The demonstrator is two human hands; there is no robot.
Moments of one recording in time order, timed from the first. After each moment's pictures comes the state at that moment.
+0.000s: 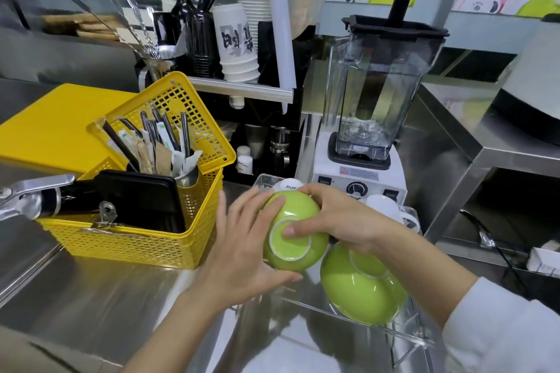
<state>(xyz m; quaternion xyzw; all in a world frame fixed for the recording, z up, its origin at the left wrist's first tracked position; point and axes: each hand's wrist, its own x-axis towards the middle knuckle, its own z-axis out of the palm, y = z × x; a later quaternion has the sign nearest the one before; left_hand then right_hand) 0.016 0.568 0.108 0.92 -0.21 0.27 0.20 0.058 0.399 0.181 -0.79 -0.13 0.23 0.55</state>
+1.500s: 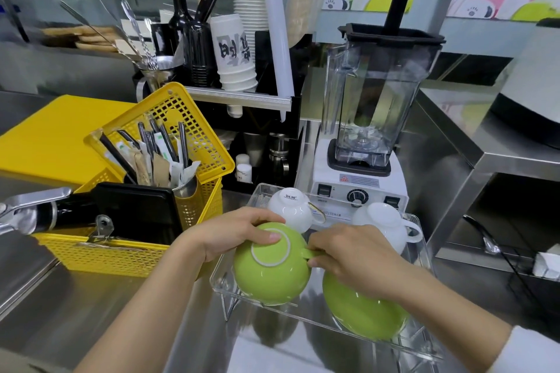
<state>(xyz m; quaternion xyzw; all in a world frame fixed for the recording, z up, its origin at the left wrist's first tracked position) 0.070 0.592 0.146 0.78 -0.07 -0.27 0.56 0.037 0.378 0.160 -0.94 -0.33 -0.04 0.05</state>
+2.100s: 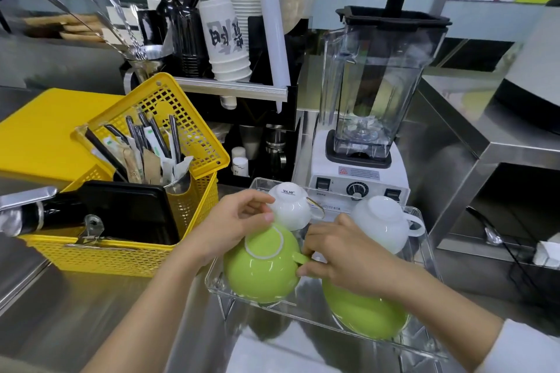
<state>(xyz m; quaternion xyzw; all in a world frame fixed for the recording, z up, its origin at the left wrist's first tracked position) 0.072 0.588 0.132 0.80 -0.12 -0.03 0.59 0.048 0.383 0.147 -0.93 -0.36 0.02 0.10</state>
